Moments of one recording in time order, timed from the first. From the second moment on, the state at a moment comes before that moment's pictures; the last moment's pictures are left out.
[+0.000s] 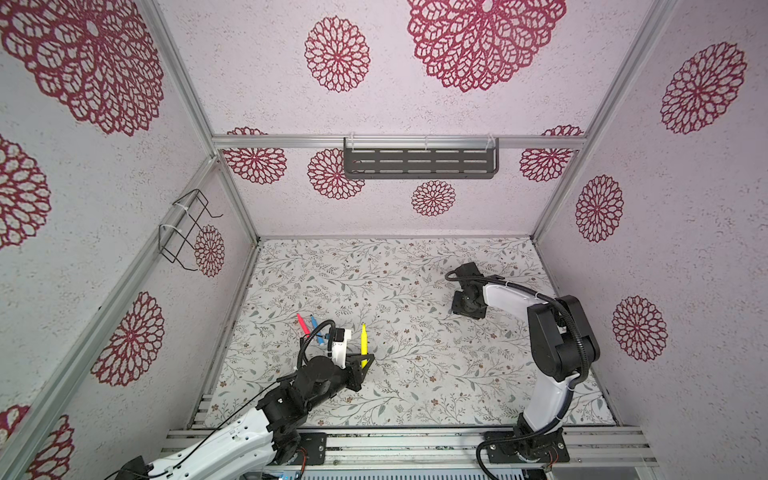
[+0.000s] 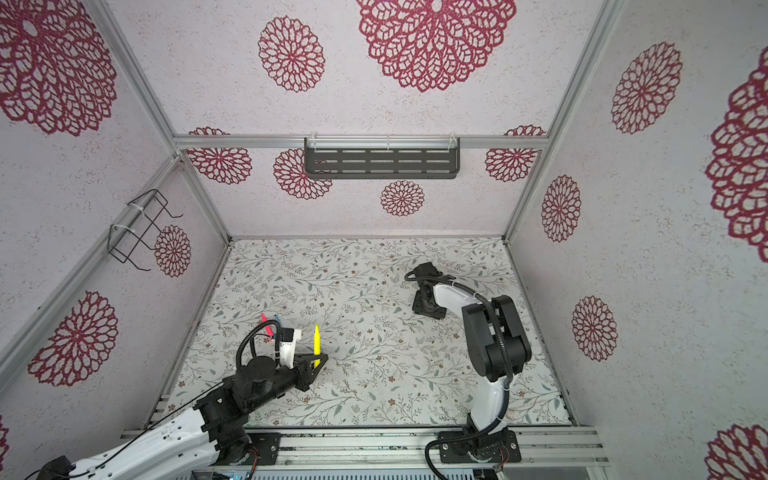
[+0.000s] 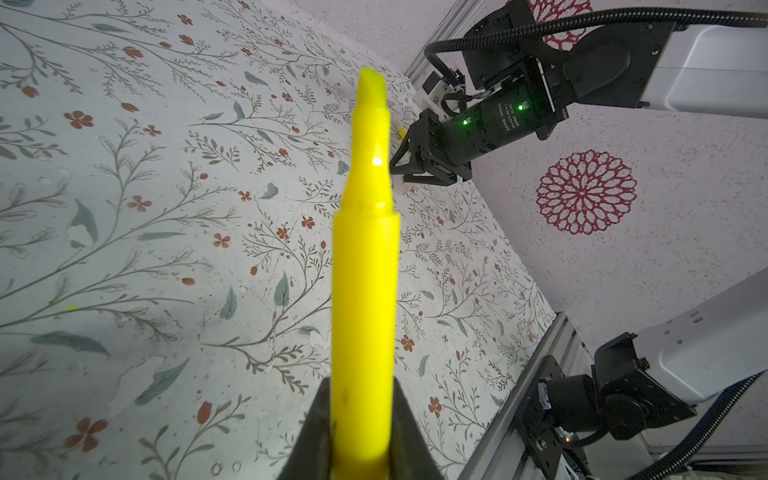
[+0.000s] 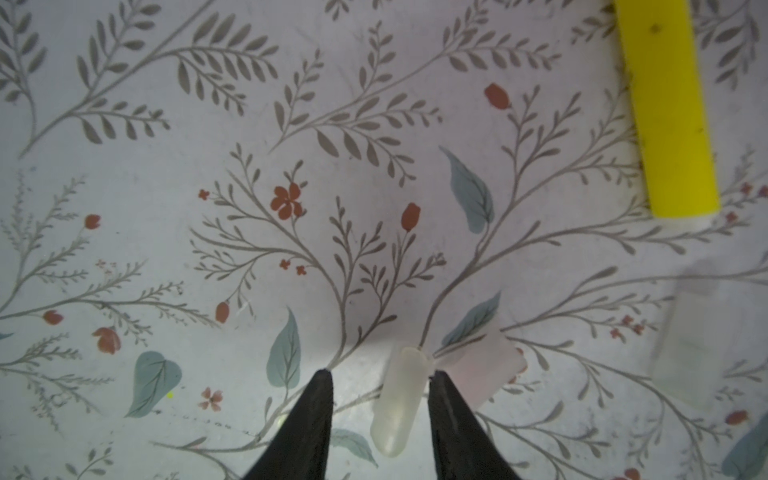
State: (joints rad) left arm -0.88 0.62 0.24 0.01 -0.07 -0.71; right arm 0.34 1.87 1.22 -0.60 0.15 0.58
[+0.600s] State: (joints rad) left arm -0.88 0.62 0.24 0.01 -0.08 -0.71; right arm 0.34 1.89 1.22 -0.59 0.13 0.56
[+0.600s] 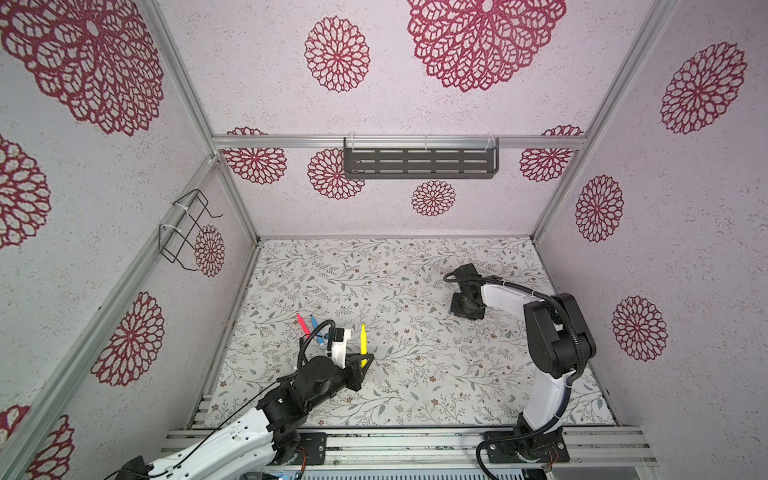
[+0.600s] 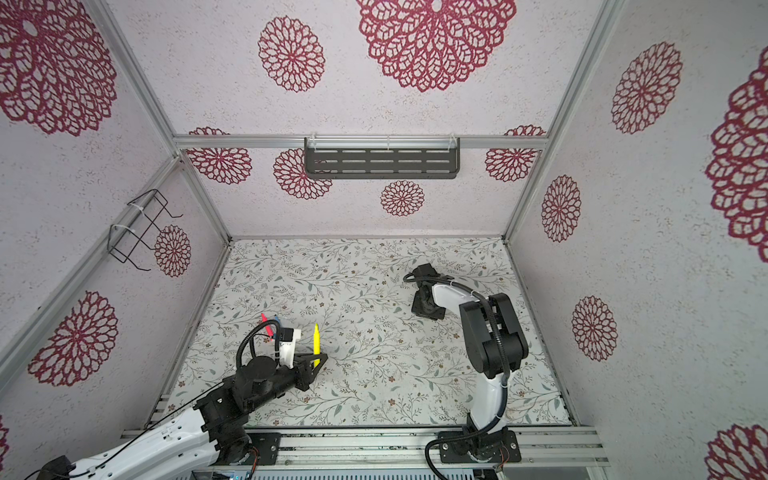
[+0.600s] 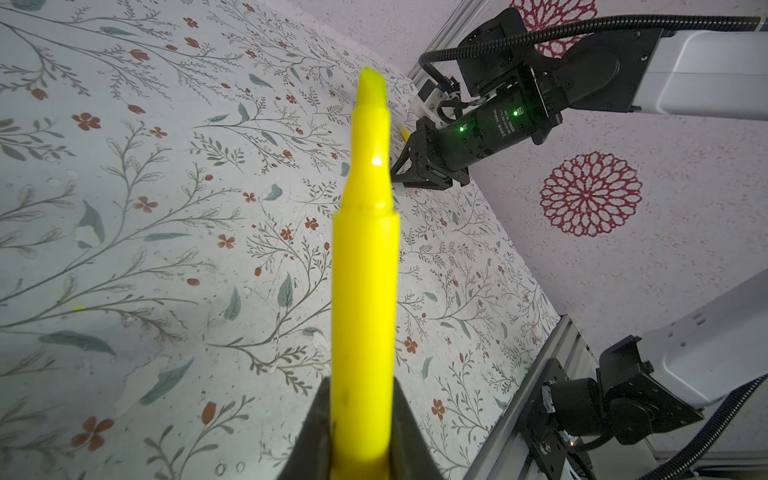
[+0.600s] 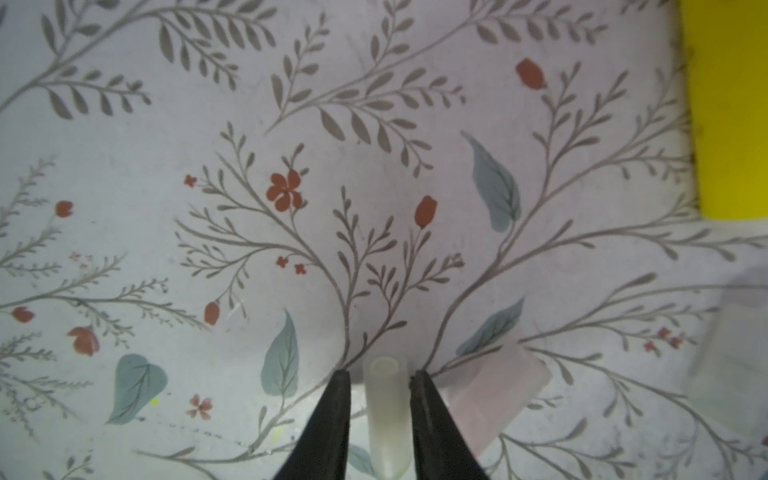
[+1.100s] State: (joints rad) left arm -0.88 0.64 0.24 0.01 -0.09 -0.71; right arm 0.34 1.75 1.01 -0.42 -0.12 0.47
